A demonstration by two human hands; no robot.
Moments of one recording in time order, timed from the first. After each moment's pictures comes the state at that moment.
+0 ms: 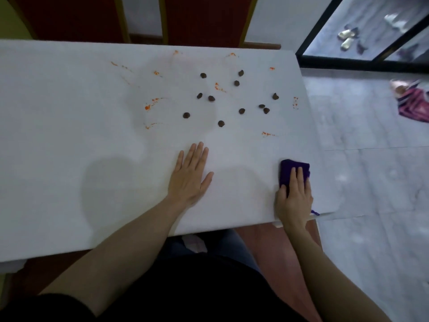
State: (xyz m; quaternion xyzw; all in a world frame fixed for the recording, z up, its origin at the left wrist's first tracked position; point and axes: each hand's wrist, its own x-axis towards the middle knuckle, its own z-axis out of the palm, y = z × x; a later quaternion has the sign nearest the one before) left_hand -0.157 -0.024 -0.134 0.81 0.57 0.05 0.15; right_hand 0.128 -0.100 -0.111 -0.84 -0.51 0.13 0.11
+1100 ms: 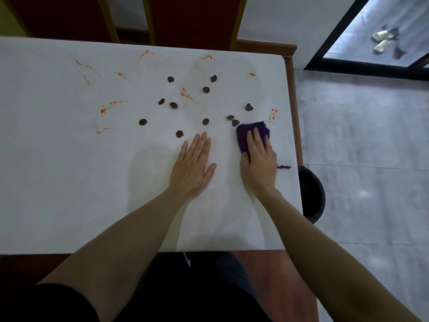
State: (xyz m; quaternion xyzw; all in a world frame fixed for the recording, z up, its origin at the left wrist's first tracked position) left_hand -0.002 0.039 -0.132 0.78 0.61 0.04 0.13; right_hand 0.199 0.061 -0.111 -0.70 -0.68 0.17 0.11
